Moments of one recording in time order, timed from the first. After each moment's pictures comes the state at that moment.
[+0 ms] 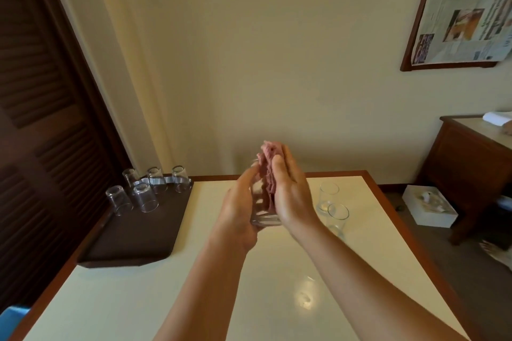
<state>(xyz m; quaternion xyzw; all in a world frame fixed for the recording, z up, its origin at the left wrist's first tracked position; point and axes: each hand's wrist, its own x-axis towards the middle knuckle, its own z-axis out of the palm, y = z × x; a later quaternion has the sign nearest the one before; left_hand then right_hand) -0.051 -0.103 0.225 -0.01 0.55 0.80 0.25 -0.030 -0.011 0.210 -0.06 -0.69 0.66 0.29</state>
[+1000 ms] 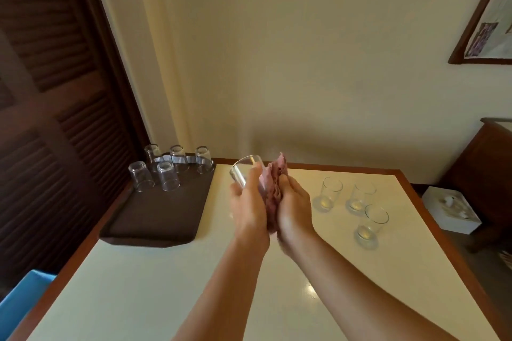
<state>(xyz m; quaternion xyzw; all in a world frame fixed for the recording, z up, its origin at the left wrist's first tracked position) -0.106 -0.145 0.174 -0.15 0.50 0.84 0.11 -0.083 -0.086 0.169 -0.24 -0.53 0.80 0.14</state>
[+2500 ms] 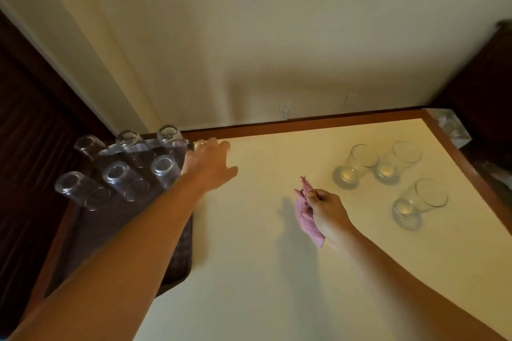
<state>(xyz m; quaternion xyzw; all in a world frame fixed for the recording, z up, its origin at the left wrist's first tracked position) -0.430 -0.190 0.050 0.28 0.95 0.00 0.13 -0.237 -0.005 -0.010 -0.42 -0.71 0.57 0.00</state>
